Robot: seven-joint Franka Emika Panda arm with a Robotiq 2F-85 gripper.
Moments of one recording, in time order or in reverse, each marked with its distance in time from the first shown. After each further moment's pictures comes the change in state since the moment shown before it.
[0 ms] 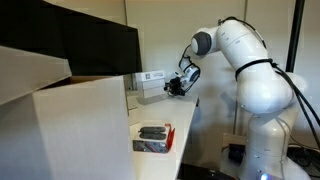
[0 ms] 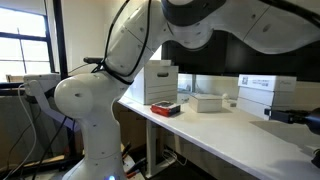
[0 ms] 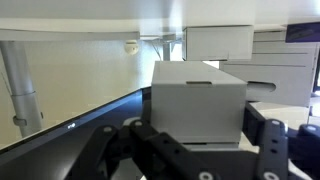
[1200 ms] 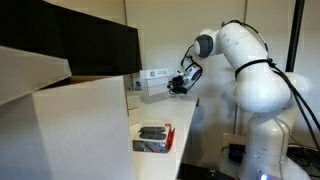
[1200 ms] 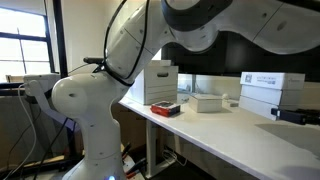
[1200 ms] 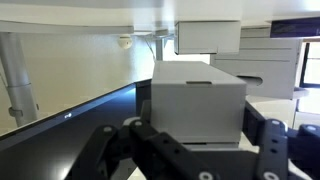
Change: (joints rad) arm -0.096 0.040 0.067 0.104 -0.050 -0.057 0.024
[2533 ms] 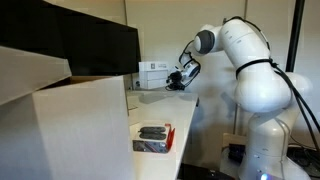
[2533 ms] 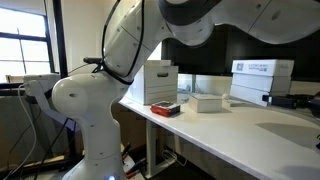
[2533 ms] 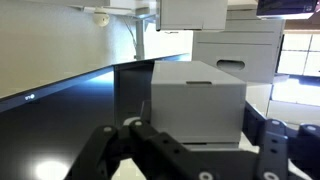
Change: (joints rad) arm 0.006 -0.058 0.032 -0.014 -0.021 -0.083 0.005
